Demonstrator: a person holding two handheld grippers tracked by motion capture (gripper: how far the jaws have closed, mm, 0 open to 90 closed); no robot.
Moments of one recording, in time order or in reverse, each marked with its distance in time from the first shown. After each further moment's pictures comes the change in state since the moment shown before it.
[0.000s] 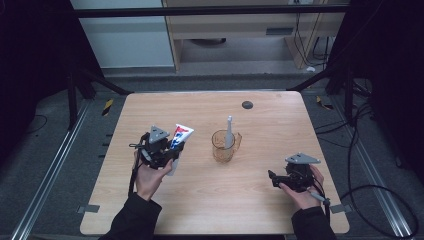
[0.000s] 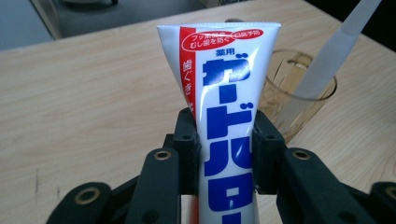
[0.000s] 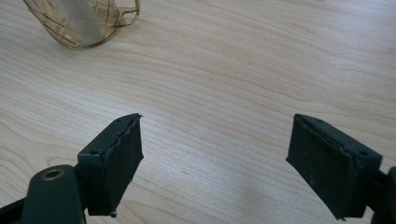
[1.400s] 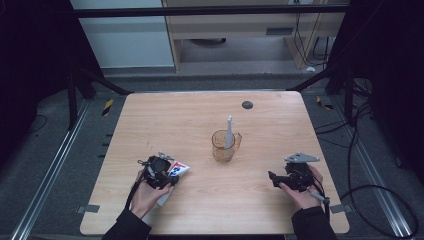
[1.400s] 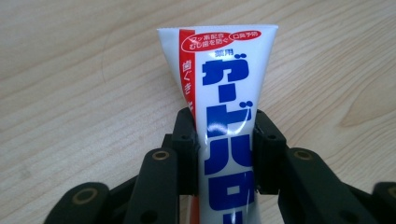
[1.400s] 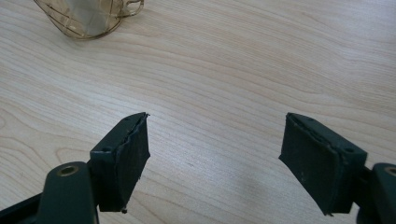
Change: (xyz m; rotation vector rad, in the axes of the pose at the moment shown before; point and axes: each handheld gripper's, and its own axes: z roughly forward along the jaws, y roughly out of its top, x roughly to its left) left arm 0.012 -0.075 0.030 0.452 -0.027 -0.013; right arm 0.000 0.002 -0.001 0.045 0.028 0.008
